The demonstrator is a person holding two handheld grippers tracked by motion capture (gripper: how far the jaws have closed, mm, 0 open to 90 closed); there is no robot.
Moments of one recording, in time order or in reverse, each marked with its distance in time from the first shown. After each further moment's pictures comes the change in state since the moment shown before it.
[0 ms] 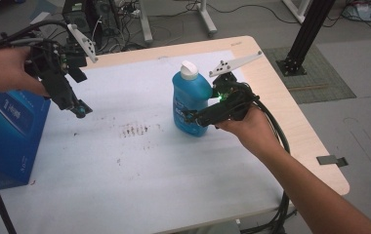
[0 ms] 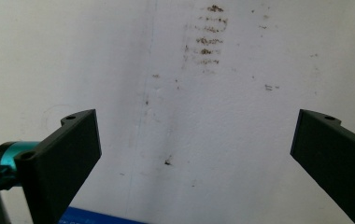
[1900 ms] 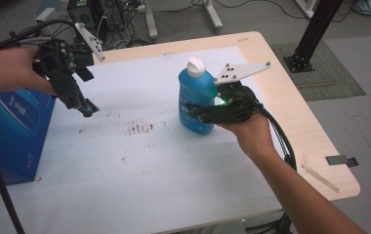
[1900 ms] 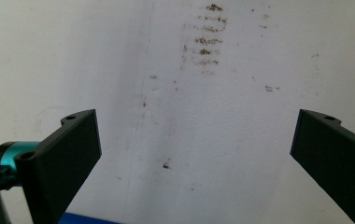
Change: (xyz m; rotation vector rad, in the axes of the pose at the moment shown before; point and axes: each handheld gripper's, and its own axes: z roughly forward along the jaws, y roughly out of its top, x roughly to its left) left arm 0.002 0.000 0.006 0.000 -0.014 0.000; right arm 0.006 -0.013 0.011 -0.126 -0.052 -0.104
